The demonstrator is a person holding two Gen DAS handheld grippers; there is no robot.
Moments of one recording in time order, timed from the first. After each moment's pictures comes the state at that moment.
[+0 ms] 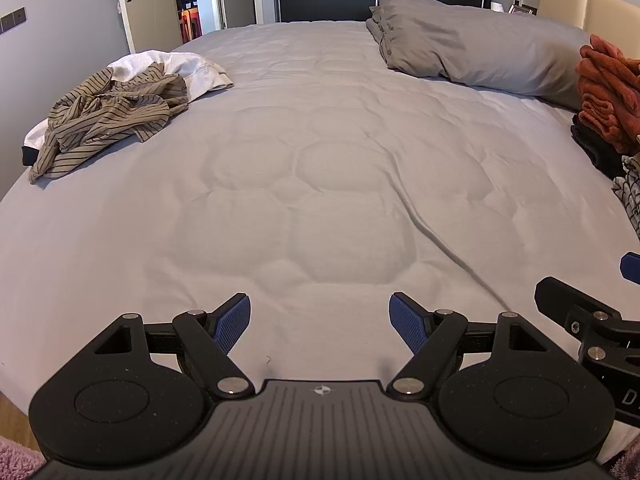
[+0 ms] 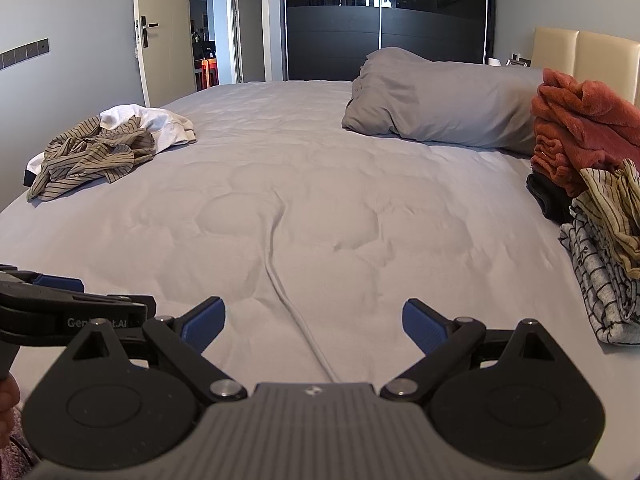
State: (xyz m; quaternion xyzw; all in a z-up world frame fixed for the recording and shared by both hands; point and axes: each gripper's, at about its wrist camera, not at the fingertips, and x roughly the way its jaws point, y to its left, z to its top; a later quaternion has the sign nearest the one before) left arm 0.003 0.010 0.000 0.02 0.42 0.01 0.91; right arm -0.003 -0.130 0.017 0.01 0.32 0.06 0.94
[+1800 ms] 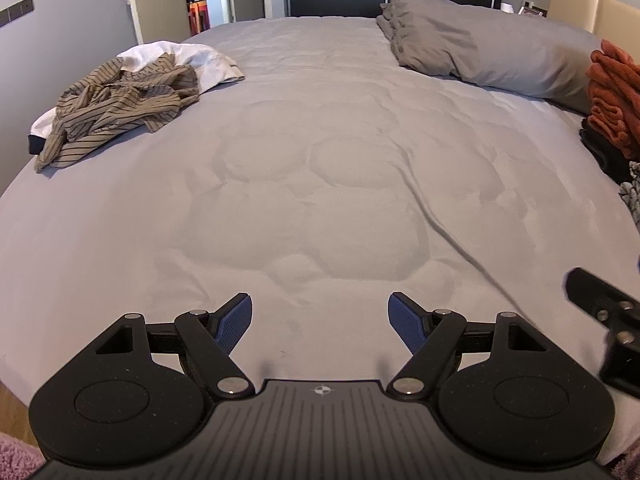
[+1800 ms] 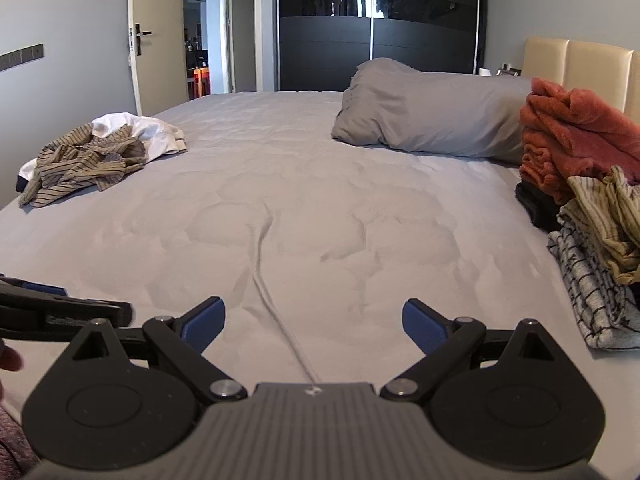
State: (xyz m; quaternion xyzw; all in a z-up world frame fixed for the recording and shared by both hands) left arm -0.001 0.019 -0.001 0.01 0.42 0.03 0.91; right arm -0.003 -0.136 0.017 0.00 0.31 0.04 0.95
